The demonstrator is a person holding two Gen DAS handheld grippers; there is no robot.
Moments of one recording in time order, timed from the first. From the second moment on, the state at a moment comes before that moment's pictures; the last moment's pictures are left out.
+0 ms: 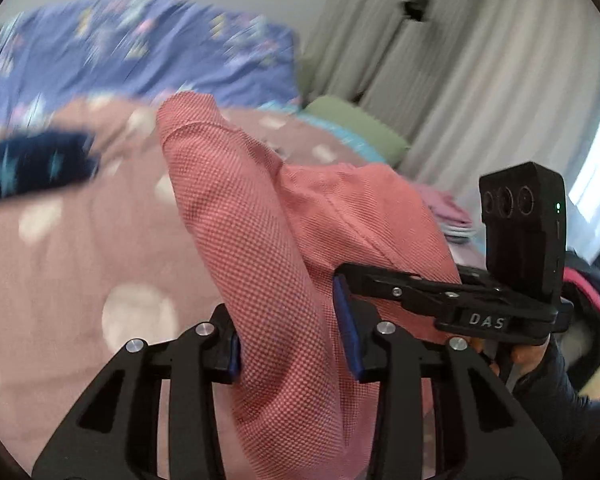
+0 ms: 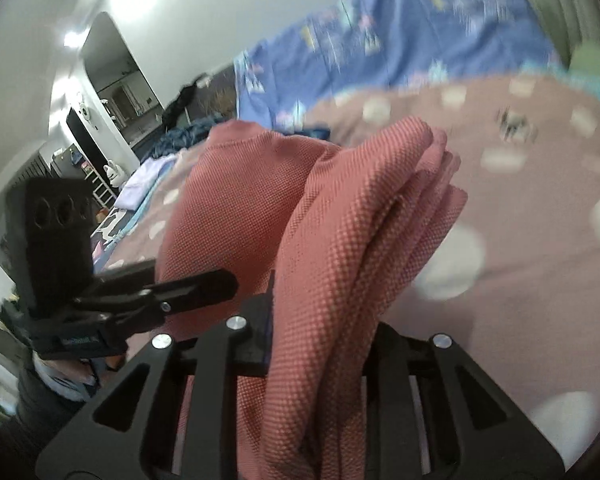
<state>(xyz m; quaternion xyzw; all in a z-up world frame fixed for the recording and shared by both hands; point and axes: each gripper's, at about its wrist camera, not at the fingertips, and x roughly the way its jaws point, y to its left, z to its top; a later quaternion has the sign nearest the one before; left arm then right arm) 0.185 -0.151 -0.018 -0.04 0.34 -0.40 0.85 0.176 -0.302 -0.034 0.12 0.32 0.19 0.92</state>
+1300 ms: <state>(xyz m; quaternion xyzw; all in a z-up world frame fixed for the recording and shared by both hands) 0.228 -0.567 0.062 0.18 0.21 -0.55 0.79 0.110 -0.647 0.063 0.11 0.19 -0.15 0.96</state>
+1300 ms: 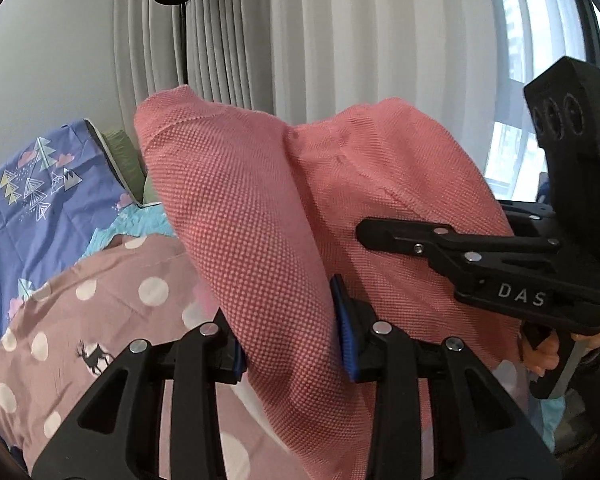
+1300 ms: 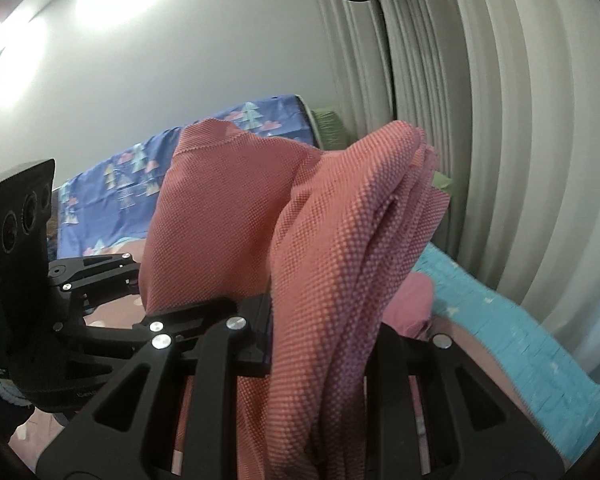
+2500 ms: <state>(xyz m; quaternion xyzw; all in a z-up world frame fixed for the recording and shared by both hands) 0.228 -0.427 -0.041 0.06 0.32 -0.42 0.85 0.034 -0.614 -0.036 0.12 0.20 -0.36 0.90</state>
